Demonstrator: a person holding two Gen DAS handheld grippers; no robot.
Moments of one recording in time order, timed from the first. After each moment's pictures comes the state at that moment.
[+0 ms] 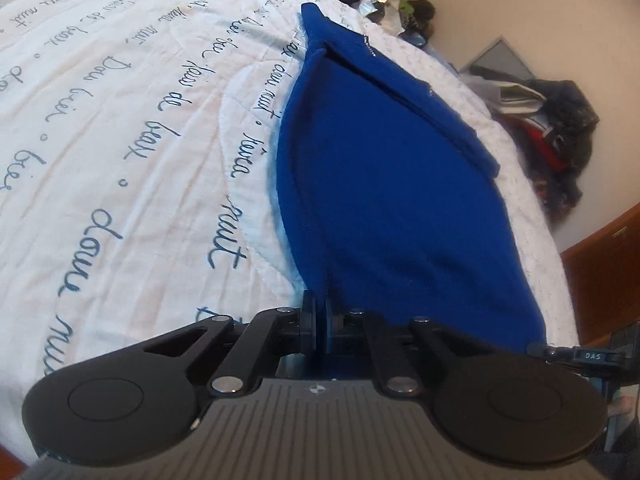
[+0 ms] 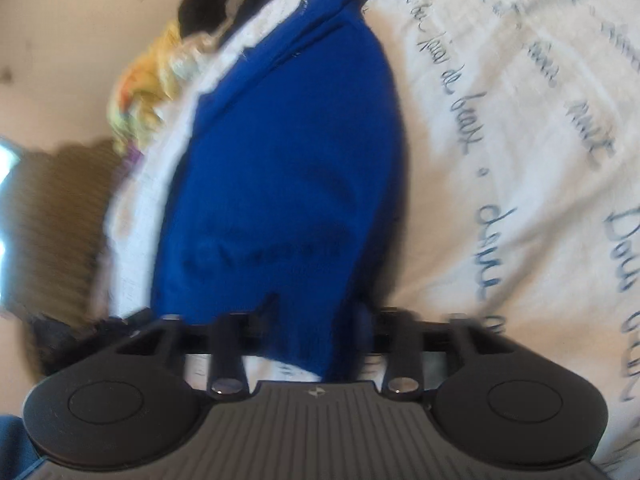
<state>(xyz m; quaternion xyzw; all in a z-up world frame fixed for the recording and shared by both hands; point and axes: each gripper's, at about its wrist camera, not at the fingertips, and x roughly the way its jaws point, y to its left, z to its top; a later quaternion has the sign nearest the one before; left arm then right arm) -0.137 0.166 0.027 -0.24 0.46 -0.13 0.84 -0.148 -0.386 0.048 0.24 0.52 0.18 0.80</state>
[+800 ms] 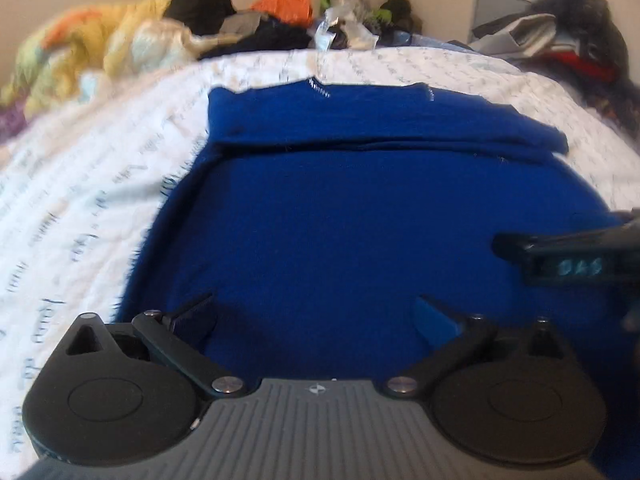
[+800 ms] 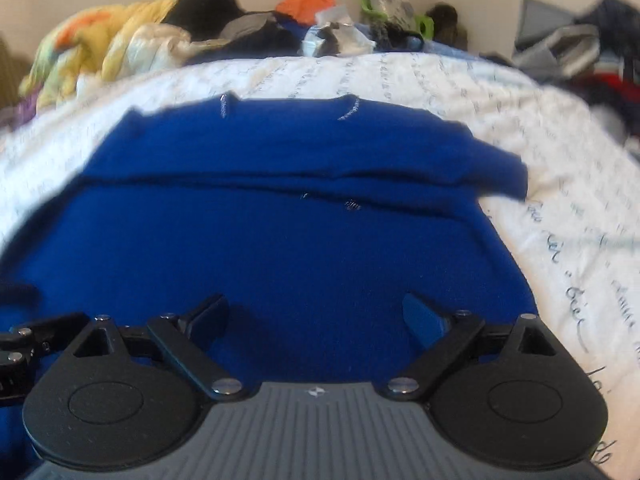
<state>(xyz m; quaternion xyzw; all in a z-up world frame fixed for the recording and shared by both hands) -0.016 0.018 0.022 0.03 0.38 -0.05 0.92 0.017 -0.218 0.039 -0.03 0.39 0.06 0.92</state>
